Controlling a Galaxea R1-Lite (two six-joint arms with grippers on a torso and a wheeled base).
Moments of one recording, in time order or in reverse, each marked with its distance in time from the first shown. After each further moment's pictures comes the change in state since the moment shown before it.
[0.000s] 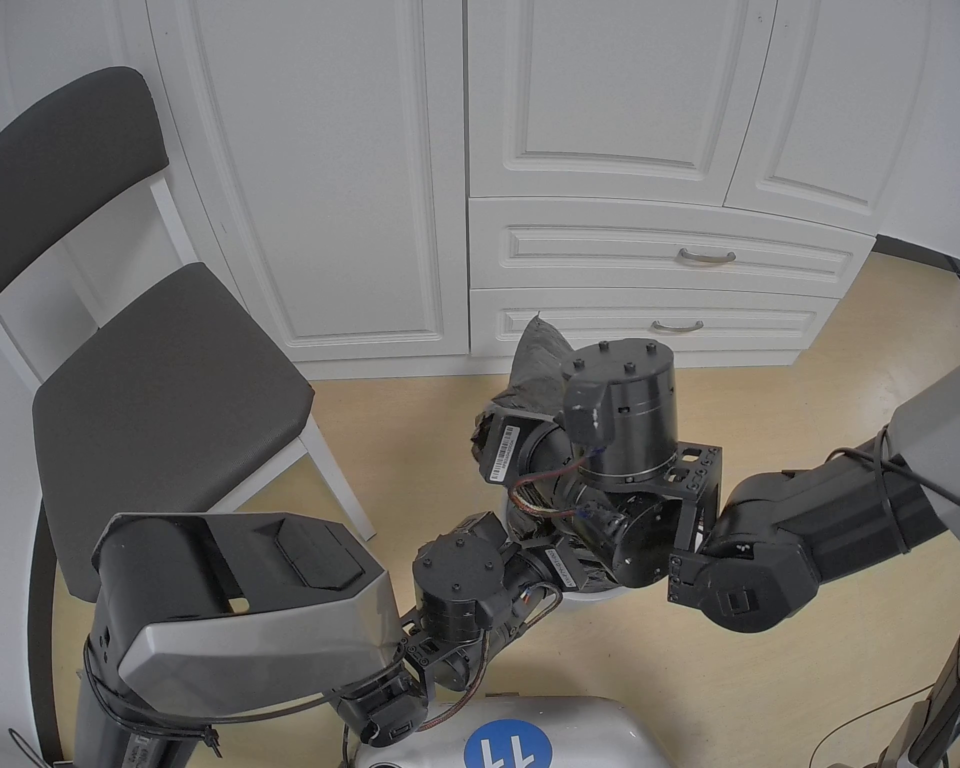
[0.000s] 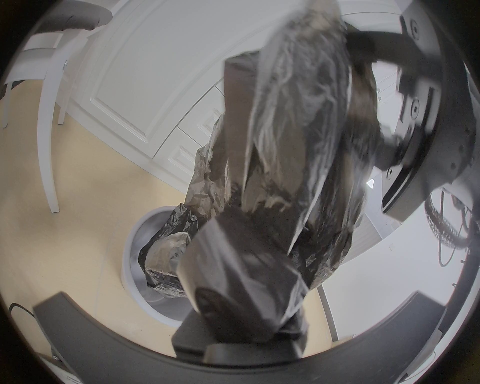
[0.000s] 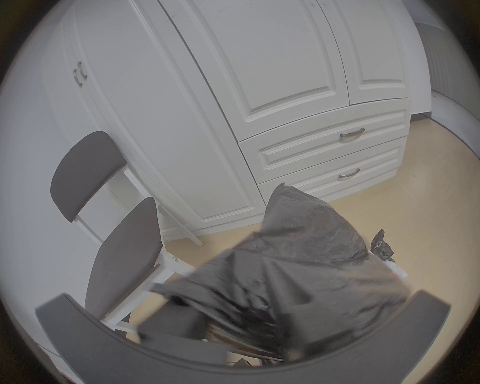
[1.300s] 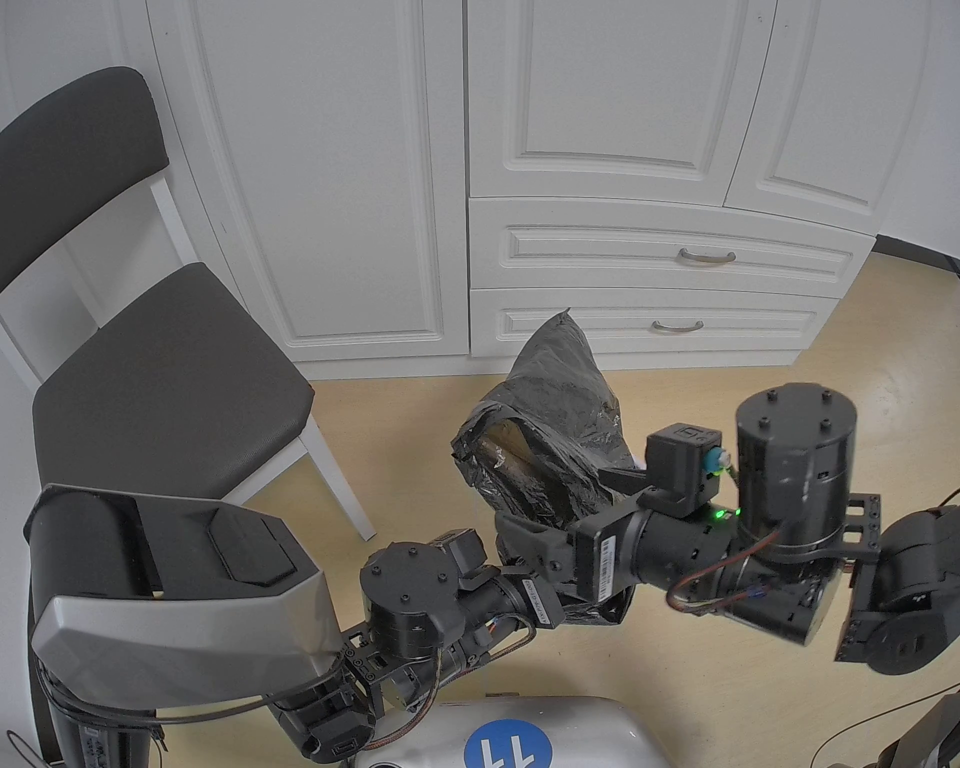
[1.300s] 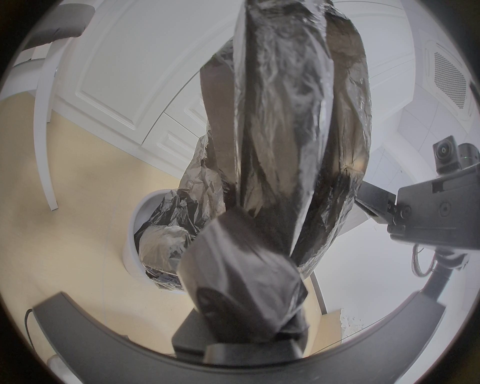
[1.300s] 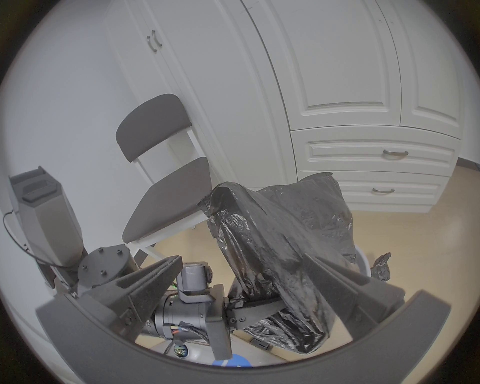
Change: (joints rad) left arm 0.006 -0.130 0.202 0.000 -0.166 0.021; right arm 0.028 -0.319 0.369 0.009 0.293 -0.272
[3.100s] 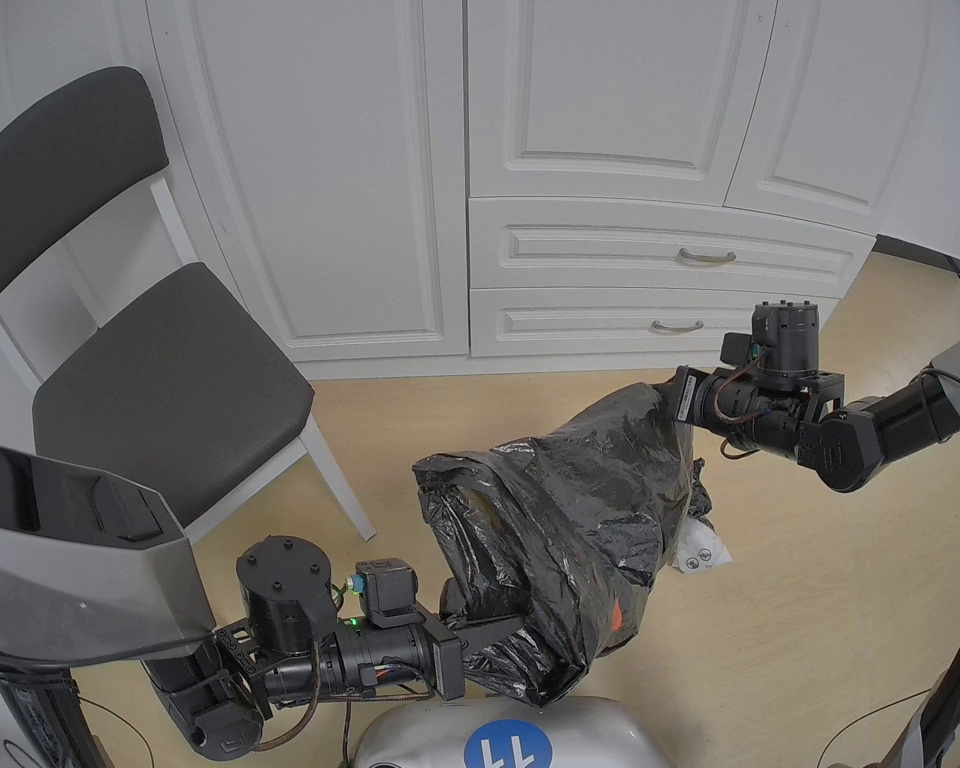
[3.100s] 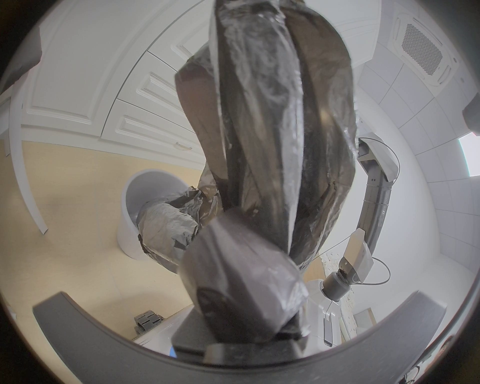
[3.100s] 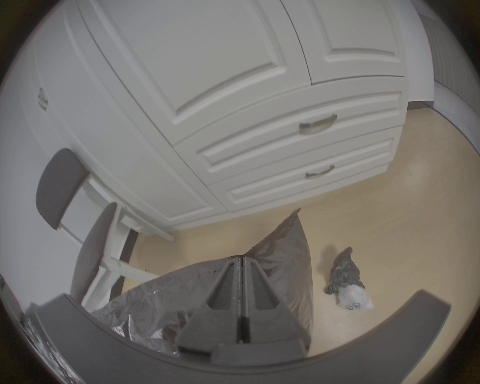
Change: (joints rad) left arm 0.141 -0.181 0.307 0.001 -0.492 0.253; right arm -0.569 0.279 -0.315 0.079 0.258 0.157
